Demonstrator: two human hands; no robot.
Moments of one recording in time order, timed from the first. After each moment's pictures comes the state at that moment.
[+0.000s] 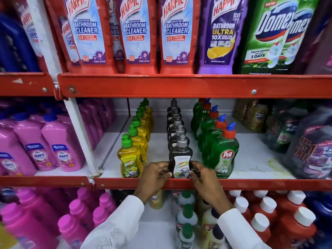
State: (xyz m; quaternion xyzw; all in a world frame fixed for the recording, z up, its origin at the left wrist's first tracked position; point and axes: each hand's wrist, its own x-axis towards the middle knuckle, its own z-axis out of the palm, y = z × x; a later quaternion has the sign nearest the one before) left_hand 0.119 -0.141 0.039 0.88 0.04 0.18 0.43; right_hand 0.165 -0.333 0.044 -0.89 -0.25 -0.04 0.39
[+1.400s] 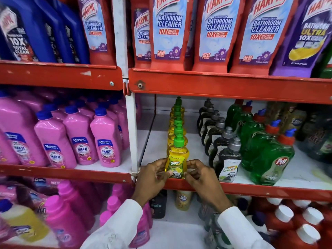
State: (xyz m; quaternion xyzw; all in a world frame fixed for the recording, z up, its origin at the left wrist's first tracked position) left_hand 0.064 -0.009 0.027 0.84 0.00 0.24 0.49; right_hand 0.140 -0.197 0.029 -0.84 -0.29 -0.03 0.45
